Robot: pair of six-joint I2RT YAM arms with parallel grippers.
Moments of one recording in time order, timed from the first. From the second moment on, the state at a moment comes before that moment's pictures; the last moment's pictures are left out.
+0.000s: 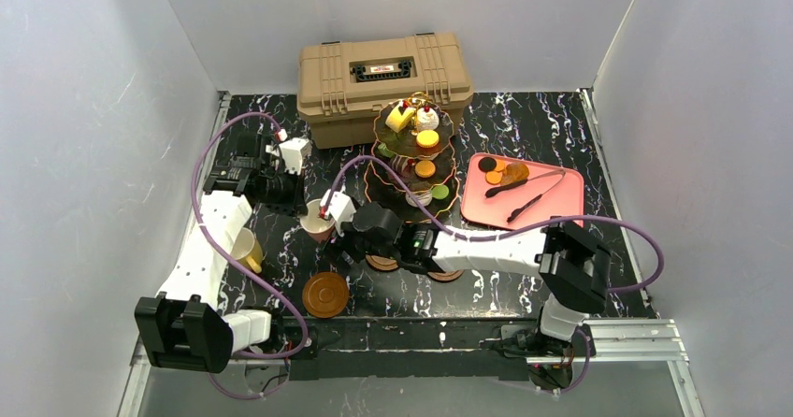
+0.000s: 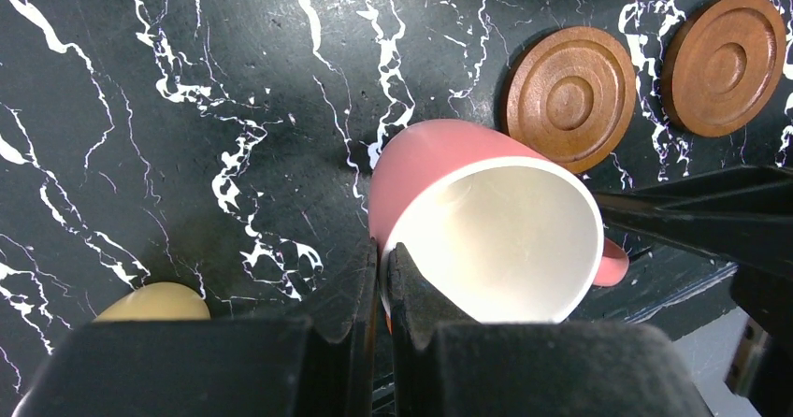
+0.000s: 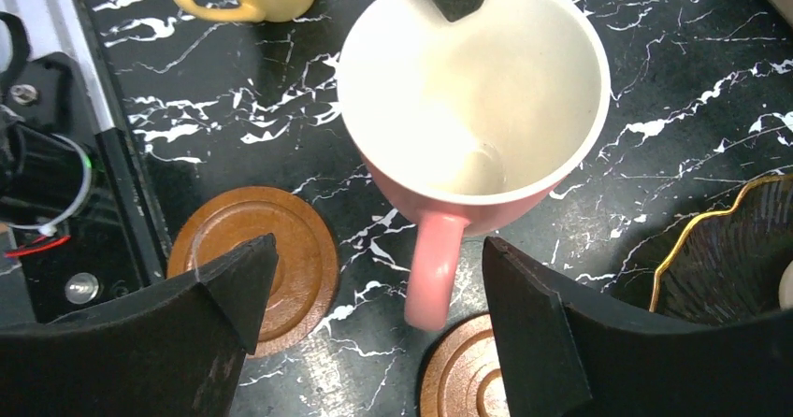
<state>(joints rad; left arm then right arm) -0.10 1.20 1.10 -0.96 0.34 0.14 1.26 1.68 1.13 0.12 0.06 0.04</state>
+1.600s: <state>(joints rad) -0.11 1.18 1.30 -1.09 0.43 0.19 1.26 0.94 0.48 -0.32 0.62 0.46</state>
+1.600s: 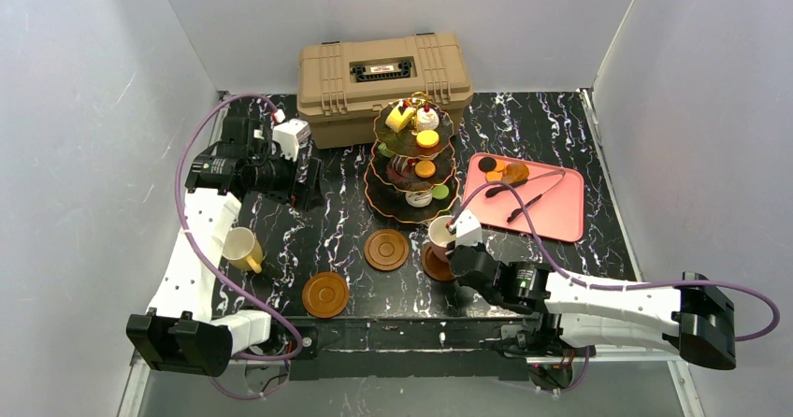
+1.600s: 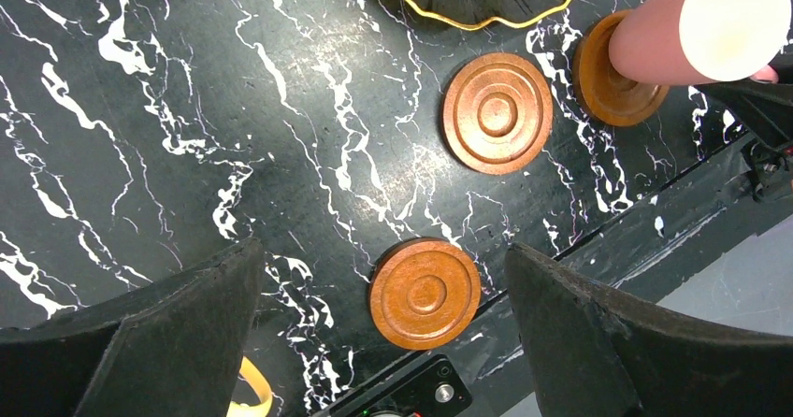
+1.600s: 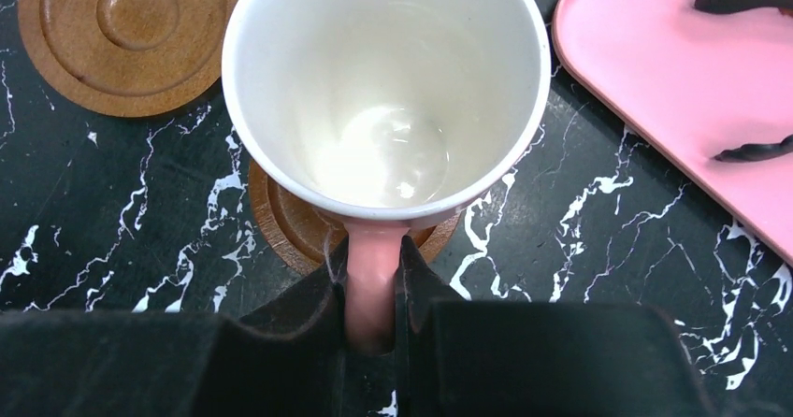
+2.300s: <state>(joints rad) 0.12 1.29 1.43 -1.26 0.41 0.47 1.26 0.93 0.46 -0.31 0.59 0.59</state>
